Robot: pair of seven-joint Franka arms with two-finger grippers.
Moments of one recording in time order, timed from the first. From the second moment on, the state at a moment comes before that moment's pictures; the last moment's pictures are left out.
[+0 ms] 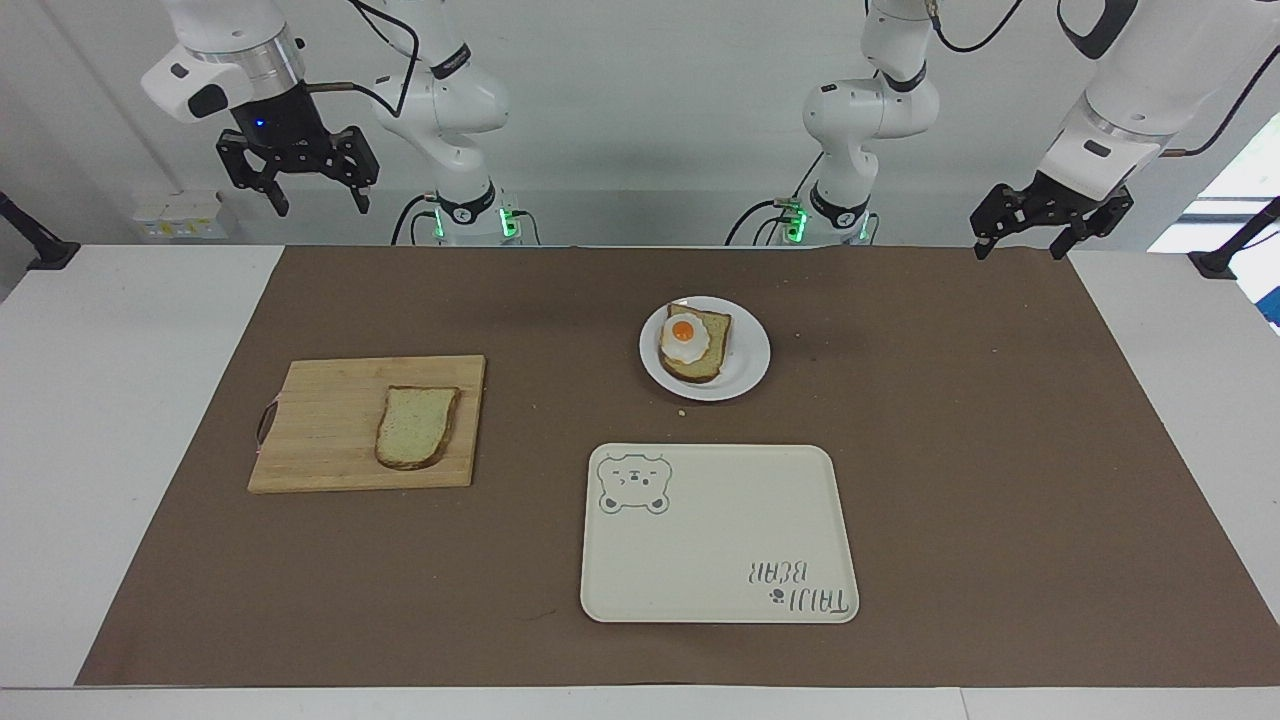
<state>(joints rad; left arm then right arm) 0.03 -0.01 -0.09 -1.52 0.03 1.42 0.03 0.03 -0.15 -0.04 -1.62 -0.03 1.45 -0.07</state>
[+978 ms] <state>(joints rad) 0.03 -0.01 -0.09 -1.52 0.03 1.42 0.03 0.03 -0.15 -0.04 -1.62 -0.03 1.45 -0.07</state>
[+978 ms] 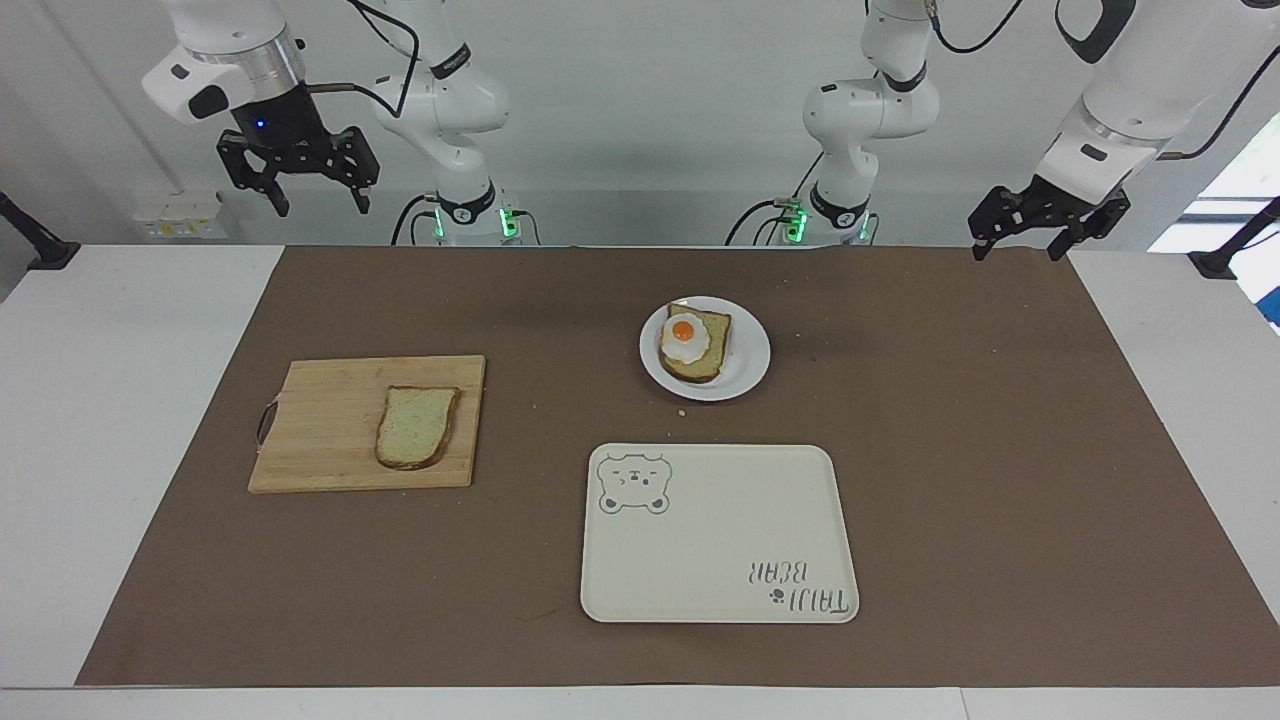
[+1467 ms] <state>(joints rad) 0.03 -0.01 -0.09 -1.53 0.03 1.42 0.03 0.03 -0.15 -0.04 -1.62 -0.03 1.45 -0.07</state>
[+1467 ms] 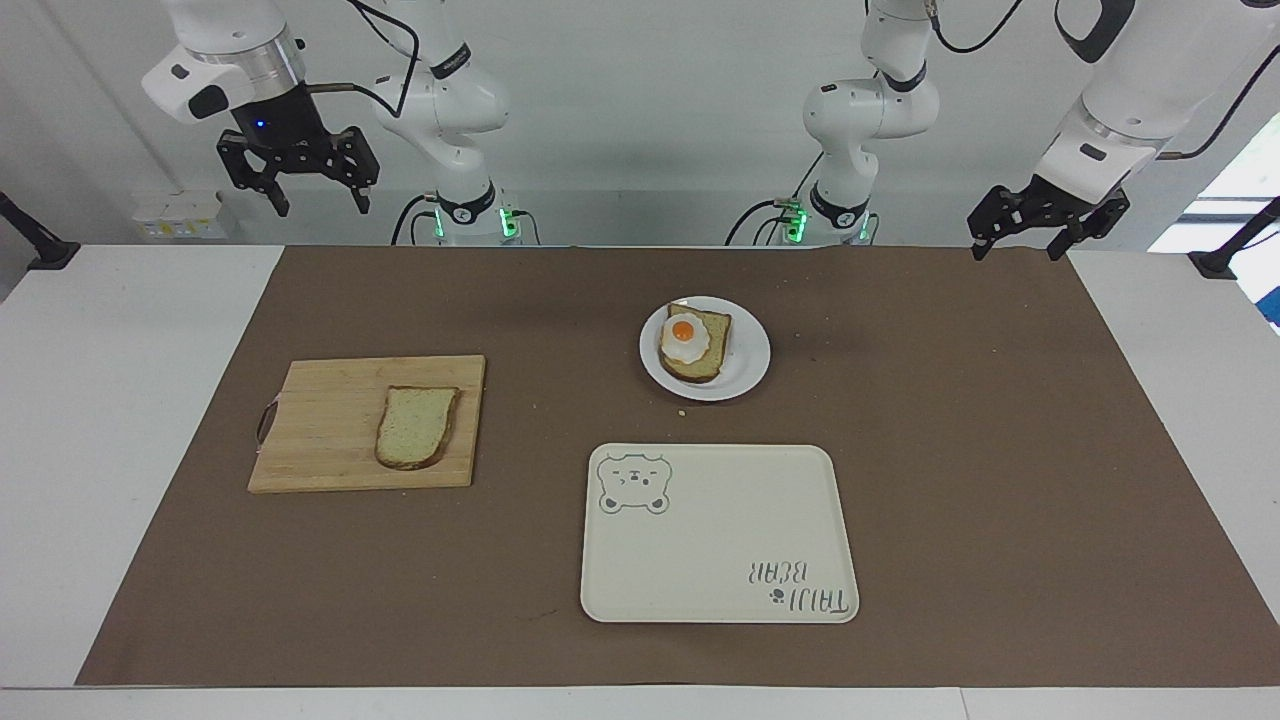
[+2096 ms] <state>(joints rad) 0.03 -0.02 -0.09 -1.54 0.03 1.42 0.03 0.03 -0.14 -0.04 -1.67 0.00 1.50 -0.07</state>
